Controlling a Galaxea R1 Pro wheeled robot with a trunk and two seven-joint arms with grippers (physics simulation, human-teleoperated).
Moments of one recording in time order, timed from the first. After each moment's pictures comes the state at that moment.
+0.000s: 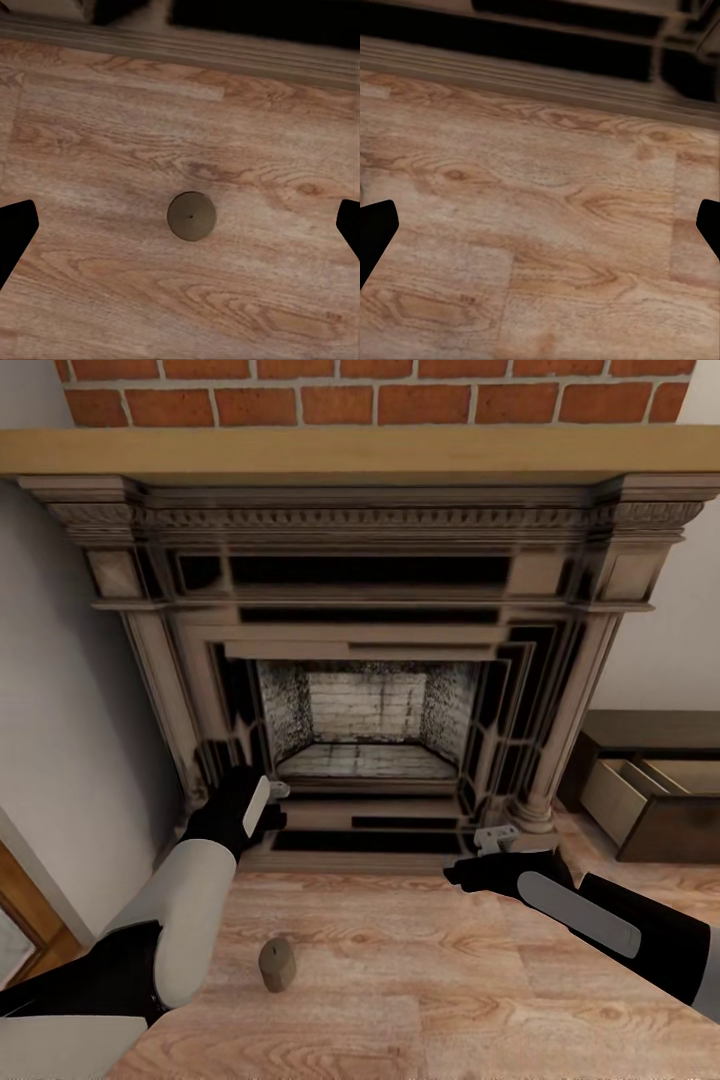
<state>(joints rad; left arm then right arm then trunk) -1.07 -0.17 0.27 -0.61 -0.13 1.02 0.31 -0.88 -0.58 1.12 -1.44 -1.42 0.55 -0.70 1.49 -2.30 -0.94</state>
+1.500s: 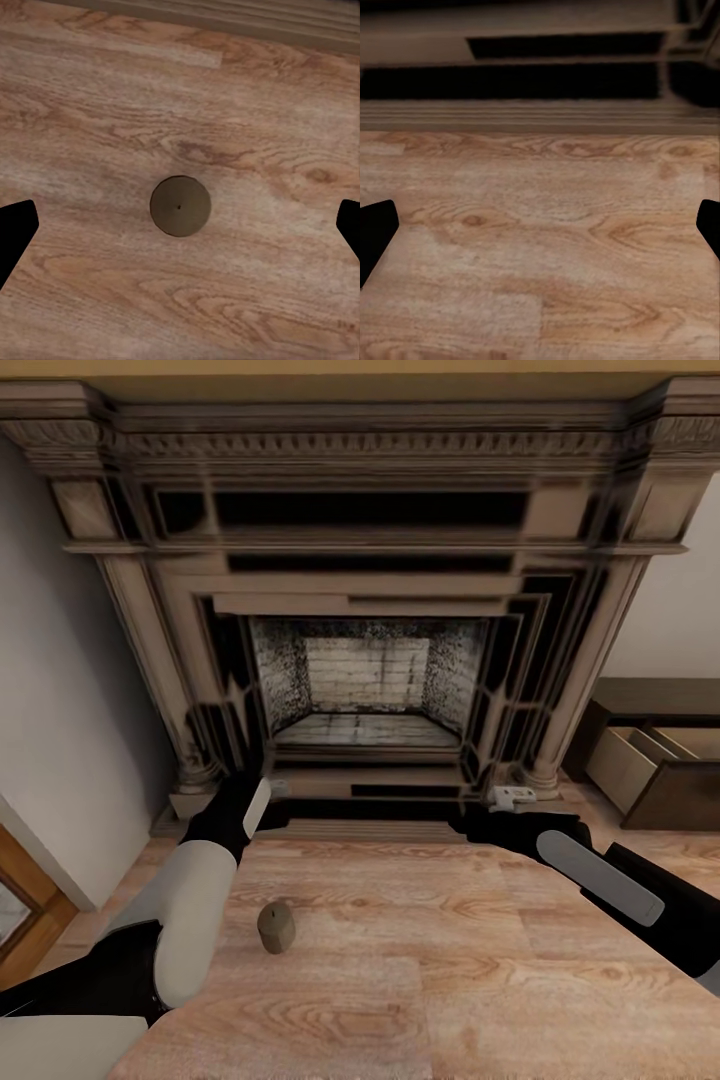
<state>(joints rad) -1.07 -0.17 0.28 -0.59 -0.10 0.95 0.31 -0.88 -0.59 0.90 -1.50 -1.42 0.55 -0.70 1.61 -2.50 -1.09</state>
